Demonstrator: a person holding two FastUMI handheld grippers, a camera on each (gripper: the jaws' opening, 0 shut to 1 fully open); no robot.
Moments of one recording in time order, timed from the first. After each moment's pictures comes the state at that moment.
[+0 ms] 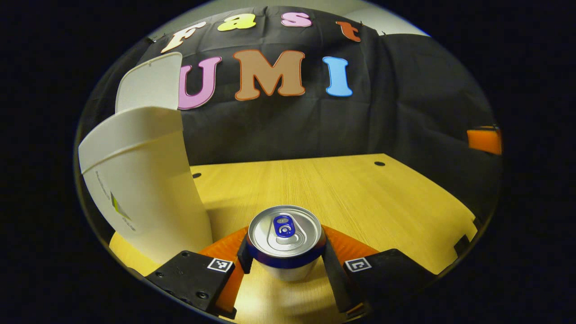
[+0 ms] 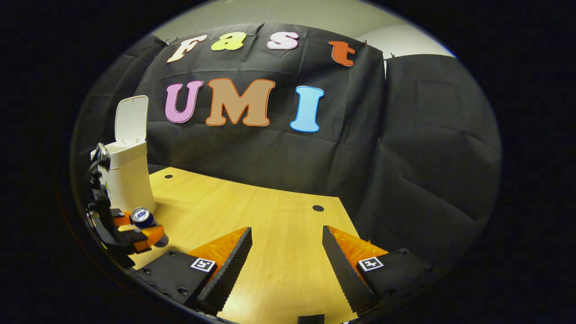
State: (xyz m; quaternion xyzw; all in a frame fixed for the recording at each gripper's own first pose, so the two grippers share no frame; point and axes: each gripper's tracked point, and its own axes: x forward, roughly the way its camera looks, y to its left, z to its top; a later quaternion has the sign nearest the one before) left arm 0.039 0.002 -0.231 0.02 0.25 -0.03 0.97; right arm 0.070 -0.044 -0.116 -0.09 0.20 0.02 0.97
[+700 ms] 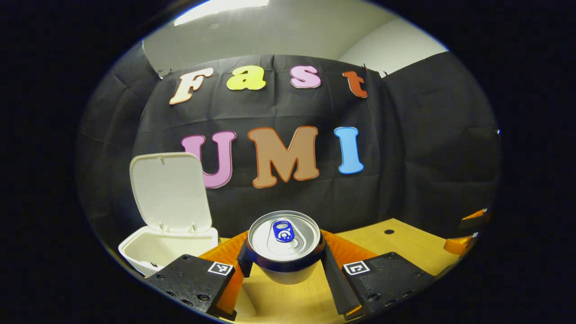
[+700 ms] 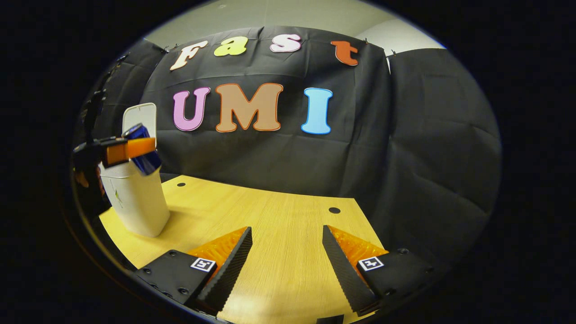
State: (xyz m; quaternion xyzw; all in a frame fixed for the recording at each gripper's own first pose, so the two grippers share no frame) left arm 0.114 0.056 -0.026 0.05 0.05 0.00 1.00; right arm 0.078 -0.026 -0.122 -0.07 0.19 0.06 0.98
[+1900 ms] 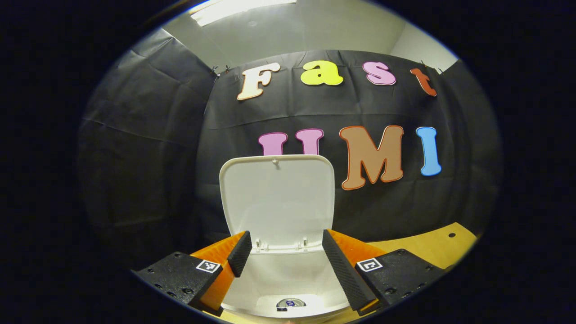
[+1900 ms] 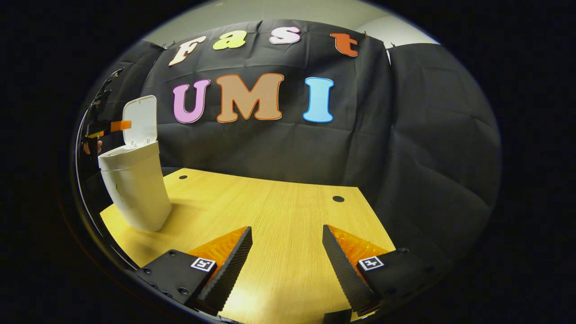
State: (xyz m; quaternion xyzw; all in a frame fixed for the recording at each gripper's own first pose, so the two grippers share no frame) left arm 0.113 0.245 -0.006 0.05 0.07 0.18 0.98; right arm 0.067 -0.018 -0.150 -0.06 0.22 0.06 0.97
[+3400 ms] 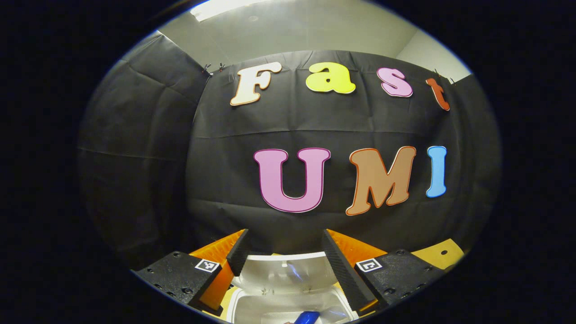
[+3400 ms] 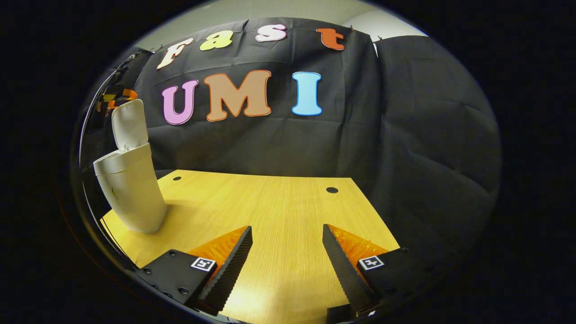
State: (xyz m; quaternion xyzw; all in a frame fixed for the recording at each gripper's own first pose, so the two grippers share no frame) left arm 0.185 0.278 0.076 0.04 0.08 0.17 0.98; right arm 0.061 -0.018 -0.165 -0.04 0.23 0.03 0.97
